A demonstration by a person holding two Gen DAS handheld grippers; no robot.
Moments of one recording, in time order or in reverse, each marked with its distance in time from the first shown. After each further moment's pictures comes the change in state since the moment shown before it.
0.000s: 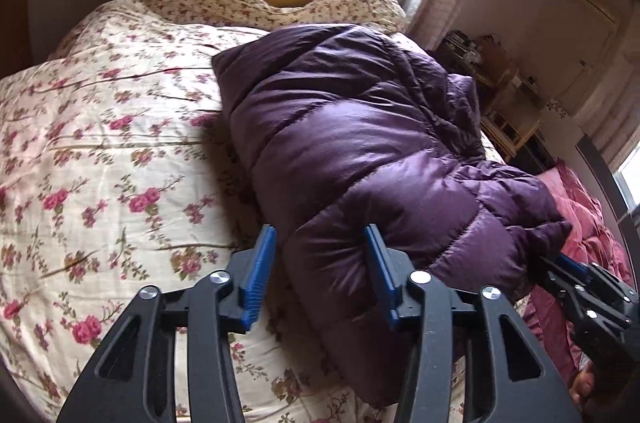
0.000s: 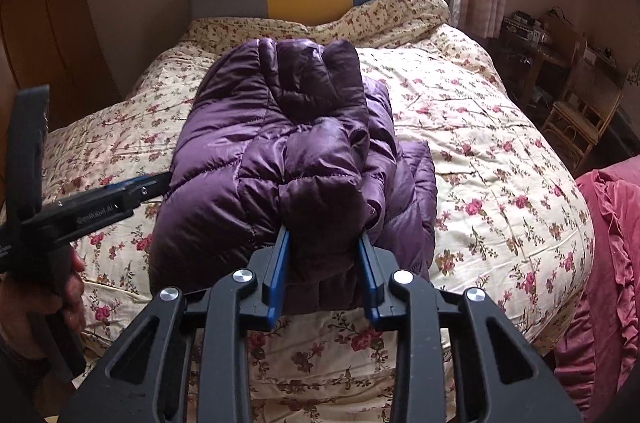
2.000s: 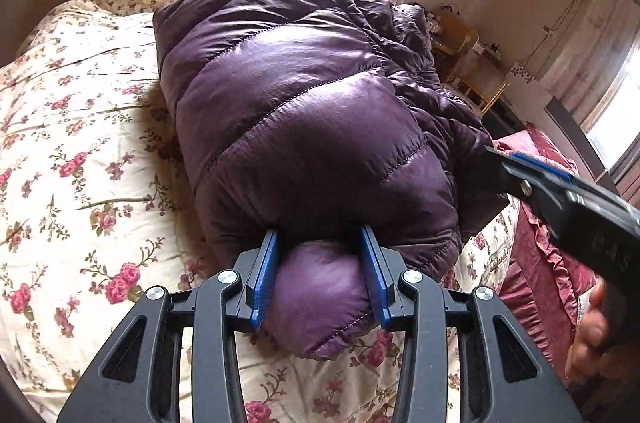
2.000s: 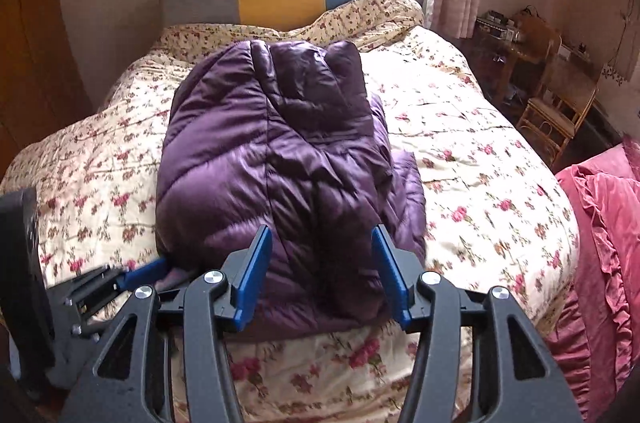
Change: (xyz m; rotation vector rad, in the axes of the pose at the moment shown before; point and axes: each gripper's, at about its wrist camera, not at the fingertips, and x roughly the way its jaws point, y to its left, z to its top) left arm 0.019 -0.041 -0.054 0.095 0.045 -0.110; right arm 0.015 0.024 0.014 0.054 -0.030 -0.112
